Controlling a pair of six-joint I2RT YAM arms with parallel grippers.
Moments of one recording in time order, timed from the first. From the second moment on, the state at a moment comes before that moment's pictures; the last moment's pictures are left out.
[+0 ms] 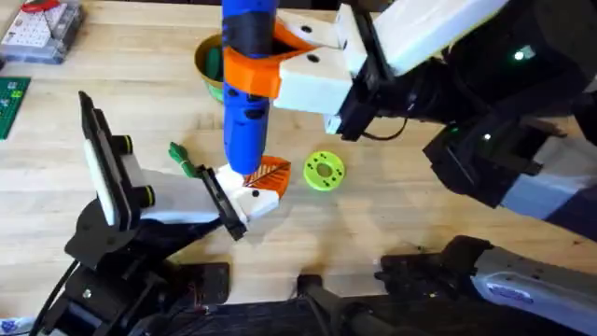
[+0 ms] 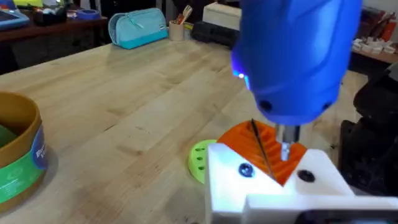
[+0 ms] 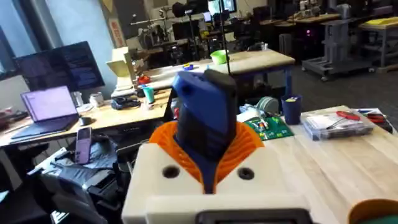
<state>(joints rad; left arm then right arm) -0.50 0.02 0.01 -0.05 0.53 -0.10 0.68 1.15 0.70 0.75 -0.79 0.40</state>
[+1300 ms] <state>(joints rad) -0.50 0.02 0.01 -0.05 0.53 -0.10 0.67 1.20 0.70 0.81 -0.82 0.33</state>
